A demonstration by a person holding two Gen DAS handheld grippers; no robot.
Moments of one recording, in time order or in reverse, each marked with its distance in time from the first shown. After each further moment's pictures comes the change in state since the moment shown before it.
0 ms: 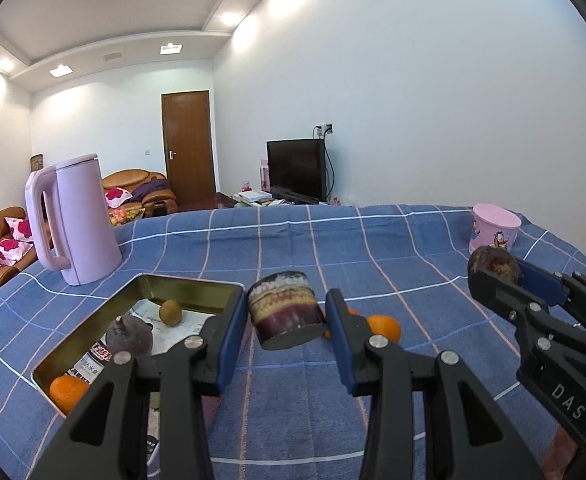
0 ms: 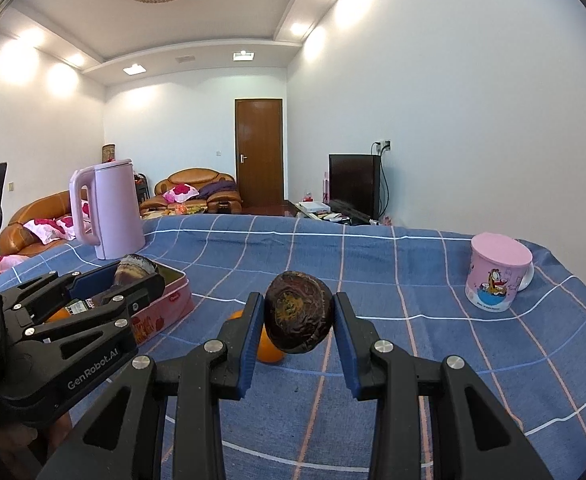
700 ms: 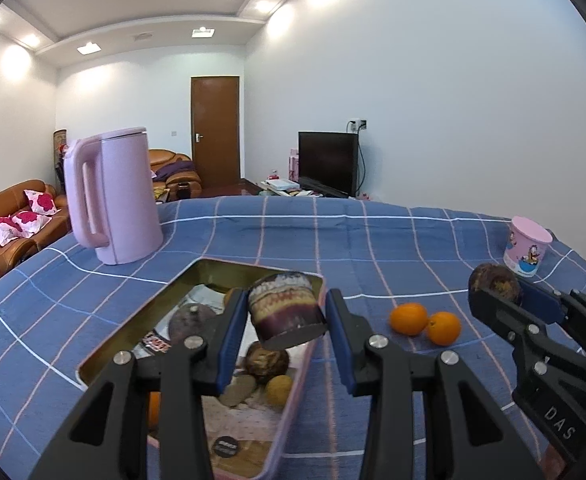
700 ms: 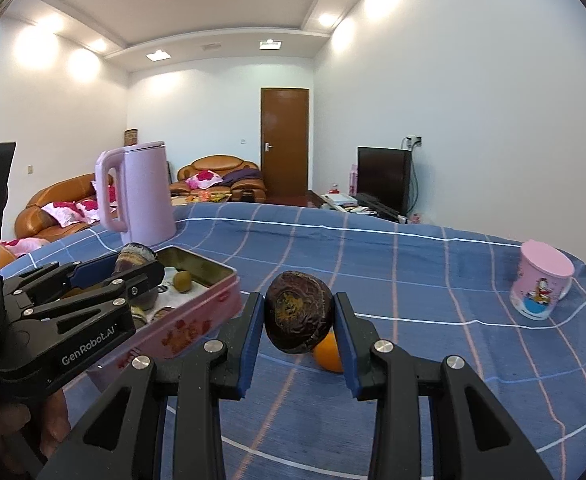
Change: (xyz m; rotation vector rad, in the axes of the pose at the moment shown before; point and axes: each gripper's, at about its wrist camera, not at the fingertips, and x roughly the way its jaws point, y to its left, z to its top) left arm -0.002 0.064 -0.002 -0.083 0.036 0.076; right arm 0.025 0.056 0.006 -0.049 0.040 0.095
